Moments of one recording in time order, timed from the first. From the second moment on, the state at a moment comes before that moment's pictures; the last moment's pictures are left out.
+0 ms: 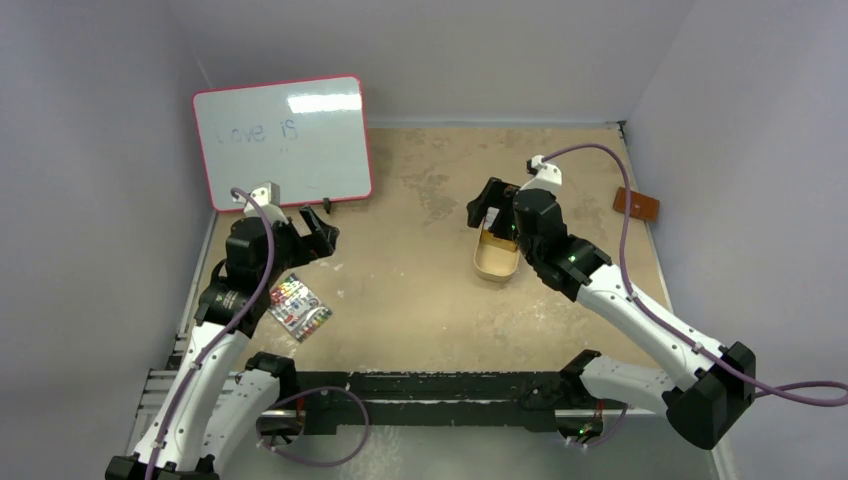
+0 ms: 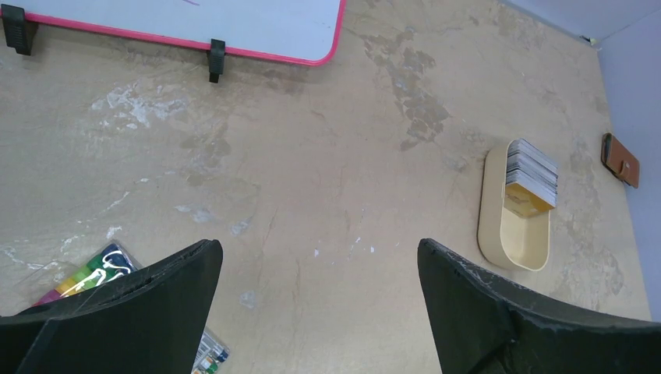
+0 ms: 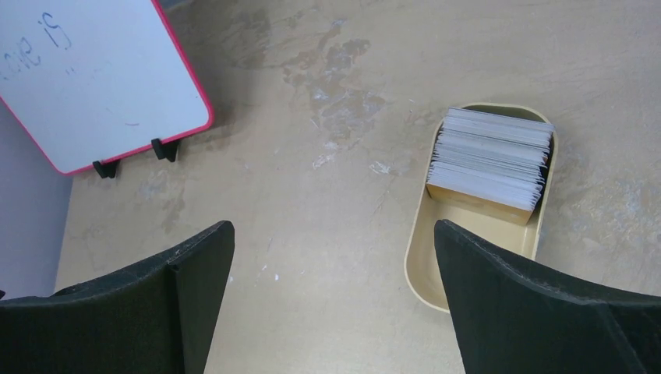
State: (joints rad) left arm -0.22 0.70 0.74 -0.46 0.00 -0.50; right arm 0.65 1.09 0.94 -0.29 0.41 0.66
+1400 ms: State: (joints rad) left arm -0.22 0.67 0.72 -0.45 0.04 -0.49; right arm -0.04 2.08 1.52 -0.30 0.92 0.04
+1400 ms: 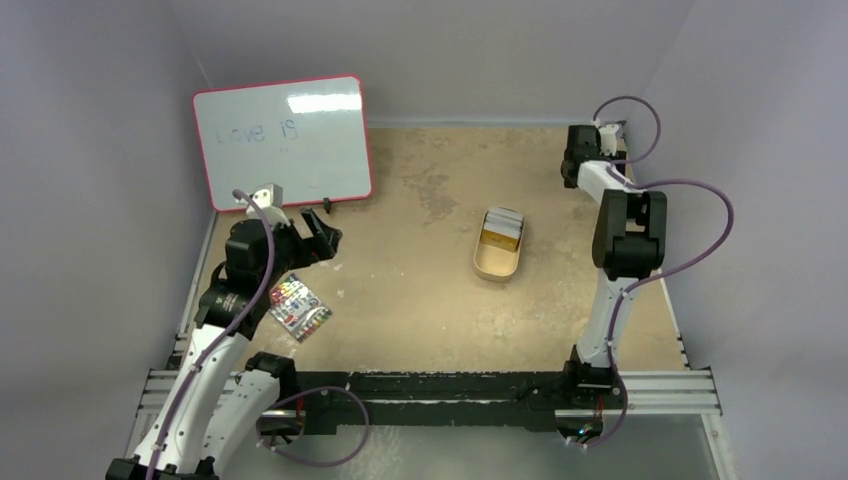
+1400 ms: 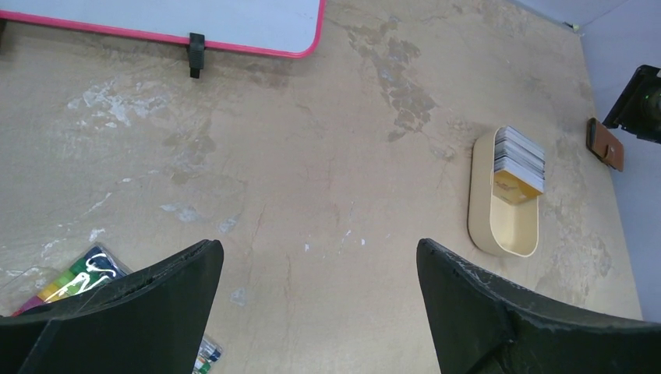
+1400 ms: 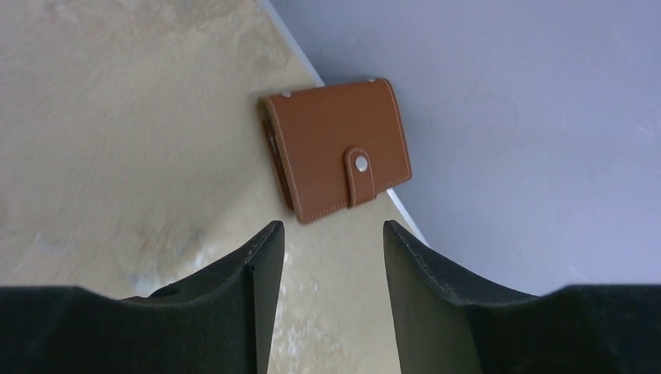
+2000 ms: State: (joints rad) left arm -0.22 0.76 0.72 -0.45 0.05 -0.49; right arm -0.15 2.30 1.70 -0.29 0.79 -0.01
